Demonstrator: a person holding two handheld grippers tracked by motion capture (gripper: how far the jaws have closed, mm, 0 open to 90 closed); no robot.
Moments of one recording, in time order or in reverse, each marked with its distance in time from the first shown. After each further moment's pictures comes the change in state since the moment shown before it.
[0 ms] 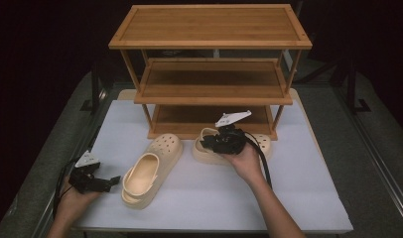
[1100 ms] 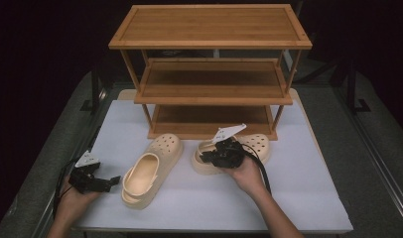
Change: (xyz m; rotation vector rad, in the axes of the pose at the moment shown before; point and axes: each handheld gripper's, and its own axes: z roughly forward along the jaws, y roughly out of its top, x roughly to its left) left arm 0.000 0.000 0.000 0.006 -0.001 0.007; right arm 0.027 -0.024 -0.005 0.076 0.053 -0.056
